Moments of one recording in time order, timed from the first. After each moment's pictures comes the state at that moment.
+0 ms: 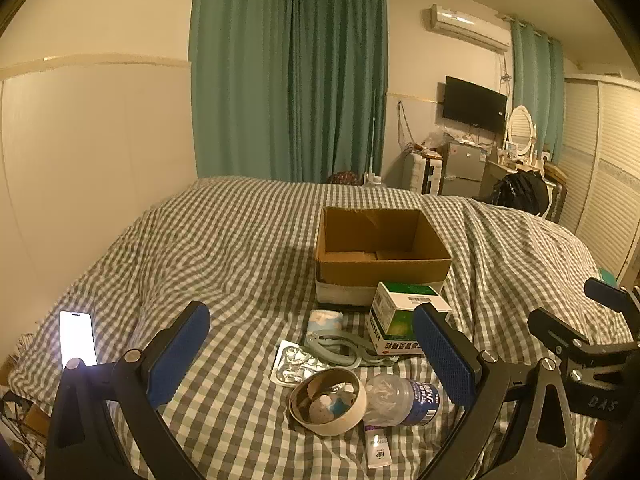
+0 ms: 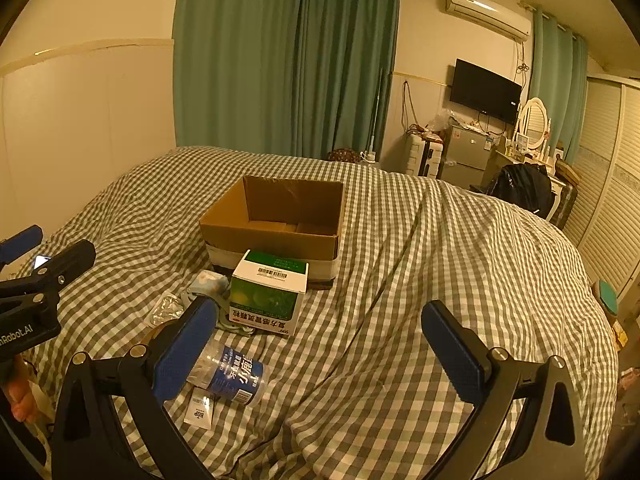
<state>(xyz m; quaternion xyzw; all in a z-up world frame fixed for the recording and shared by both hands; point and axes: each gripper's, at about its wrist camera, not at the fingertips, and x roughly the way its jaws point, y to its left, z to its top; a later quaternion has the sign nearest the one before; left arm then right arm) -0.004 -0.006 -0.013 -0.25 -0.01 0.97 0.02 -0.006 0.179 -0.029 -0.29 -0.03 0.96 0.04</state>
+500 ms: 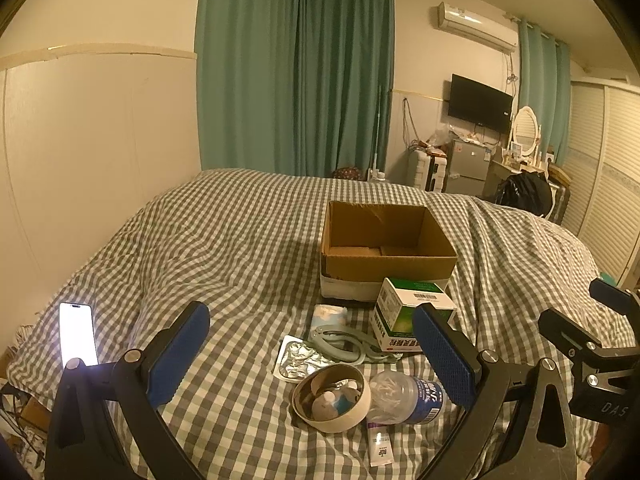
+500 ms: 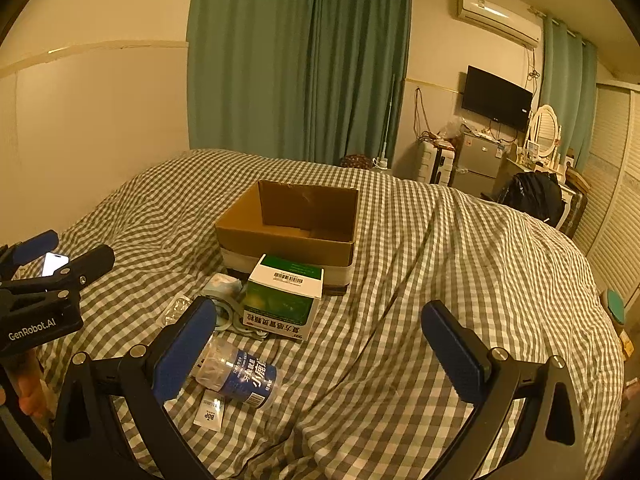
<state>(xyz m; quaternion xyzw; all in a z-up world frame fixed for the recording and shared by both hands) -0.005 -0.011 -0.016 -0.26 -0.01 0.97 0.01 -0.003 0.174 -0.028 -0.28 -0.03 0.96 0.02</state>
